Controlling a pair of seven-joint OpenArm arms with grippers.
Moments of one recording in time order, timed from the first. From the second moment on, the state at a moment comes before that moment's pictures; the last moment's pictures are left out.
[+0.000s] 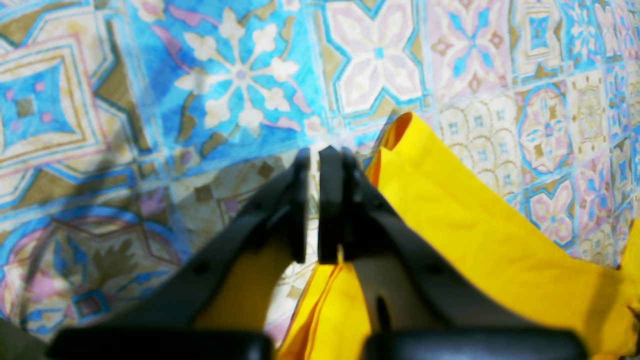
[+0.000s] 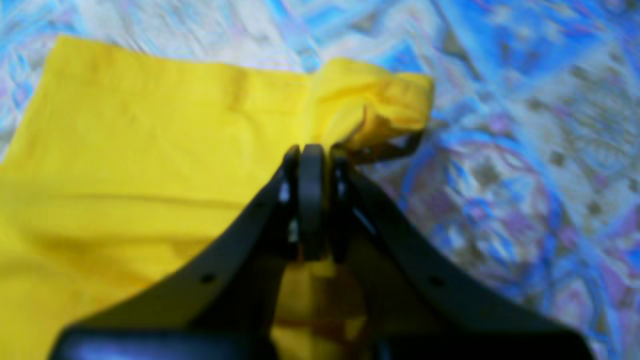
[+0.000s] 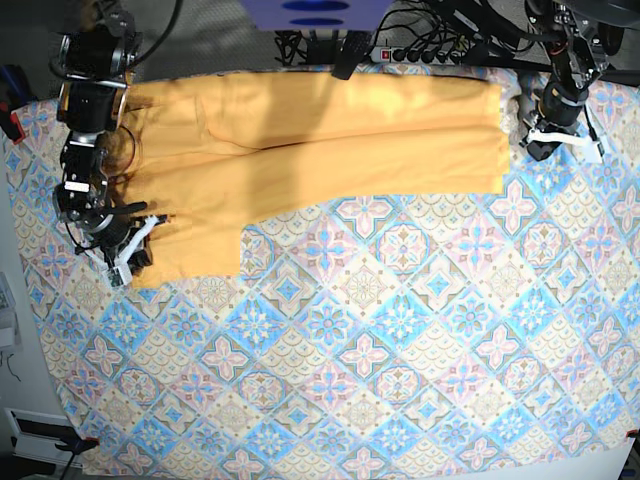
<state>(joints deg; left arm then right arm) 27.1 -9.7 -33.9 90.5 -44.1 -5.9 34.3 9.7 17.7 15.2 54.8 -6.4 36.1 -13.6</state>
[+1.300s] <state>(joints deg) 26.7 -9.7 -34.0 90.4 -44.3 -5.9 34.3 -24.2 14.8 25.6 92.9 -5.9 36.4 -23.3</state>
